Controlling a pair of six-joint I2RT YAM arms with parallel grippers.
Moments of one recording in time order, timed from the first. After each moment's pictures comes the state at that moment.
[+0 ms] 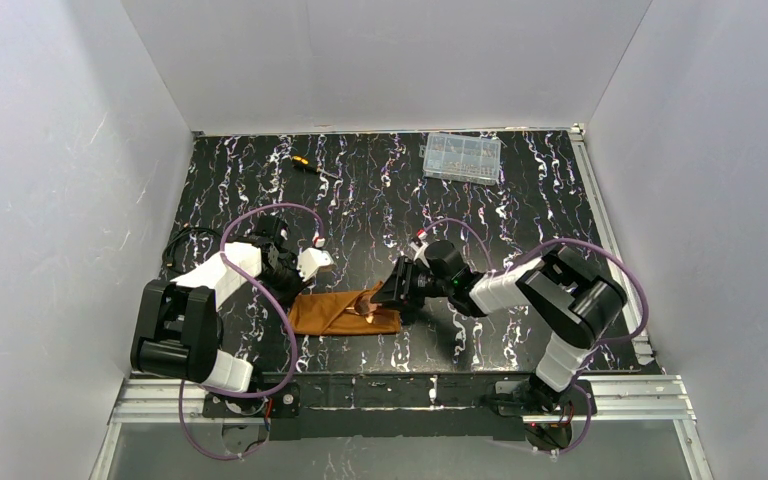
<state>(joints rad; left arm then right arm) -0.19 1.45 0.76 -0.74 0.27 0.87 0.80 1.73 0.58 0.61 -0.47 1.10</state>
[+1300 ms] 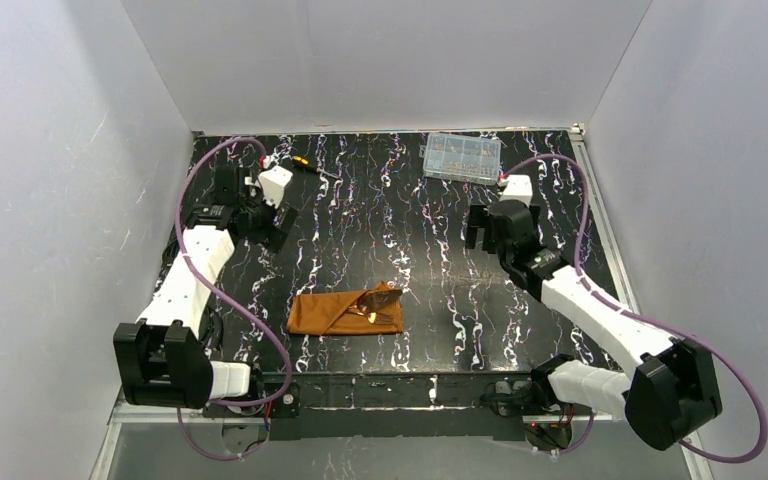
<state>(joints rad) -0.08 1.30 1.10 -0.74 0.06 0.49 0.52 1.14 0.81 -0.29 0.35 0.33</state>
